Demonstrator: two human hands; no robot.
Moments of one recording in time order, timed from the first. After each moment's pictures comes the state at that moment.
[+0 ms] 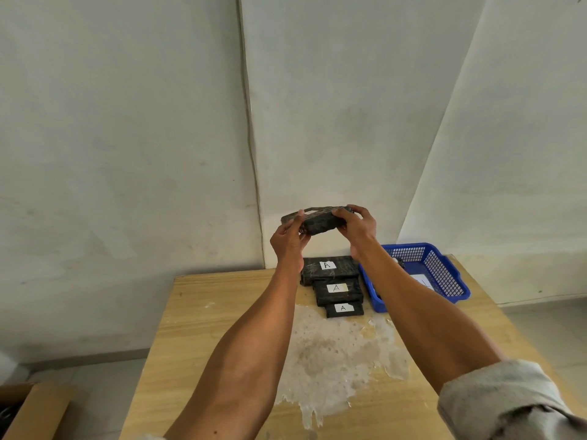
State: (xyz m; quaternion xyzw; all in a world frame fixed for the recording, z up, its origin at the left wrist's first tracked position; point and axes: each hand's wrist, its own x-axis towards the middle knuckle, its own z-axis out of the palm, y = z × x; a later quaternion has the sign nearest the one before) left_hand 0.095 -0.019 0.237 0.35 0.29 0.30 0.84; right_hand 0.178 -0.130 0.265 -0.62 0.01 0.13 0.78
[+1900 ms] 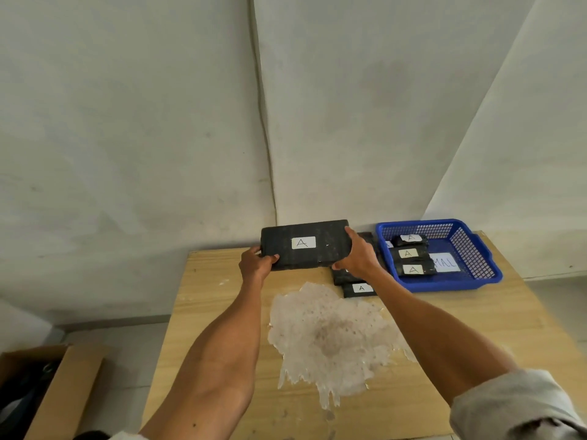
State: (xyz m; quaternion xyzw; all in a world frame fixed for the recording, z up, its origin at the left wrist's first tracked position) left_hand 0.034 0.089 0.132 0.67 0.49 0.15 0.54; right_hand 0.163 -0.121 0.163 -0.89 -0.21 0.19 0.35
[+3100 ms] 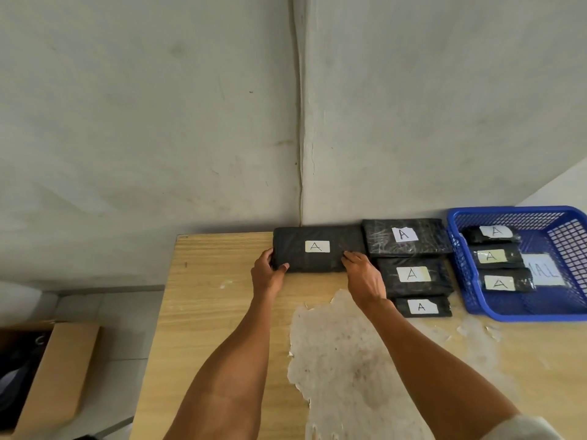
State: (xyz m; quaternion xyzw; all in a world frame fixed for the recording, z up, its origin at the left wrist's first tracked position) left_hand 0.109 0.202 -0.073 0.69 0.47 0.07 0.54; right_hand 0.227 0.007 -0.062 -0.92 -0.36 0.11 0.11
